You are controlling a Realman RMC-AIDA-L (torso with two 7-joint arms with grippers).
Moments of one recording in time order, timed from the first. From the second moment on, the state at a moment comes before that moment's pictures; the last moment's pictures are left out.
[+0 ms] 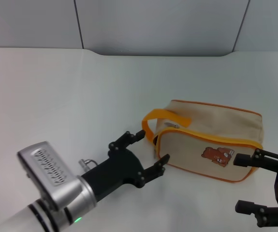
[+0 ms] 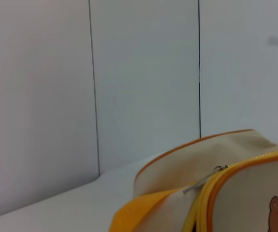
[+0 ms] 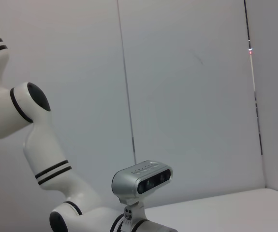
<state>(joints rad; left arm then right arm) -0.49 -2.08 -0.08 -0.35 2.23 1.11 -0.14 0.37 2.02 -0.45 -0.49 -2.08 -2.04 0.91</state>
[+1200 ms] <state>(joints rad) -0.56 -2.08 -0.16 -0.42 2.26 0.94 -0.15 0.37 2.03 -0.44 -0.49 -2.08 -2.00 0.90</state>
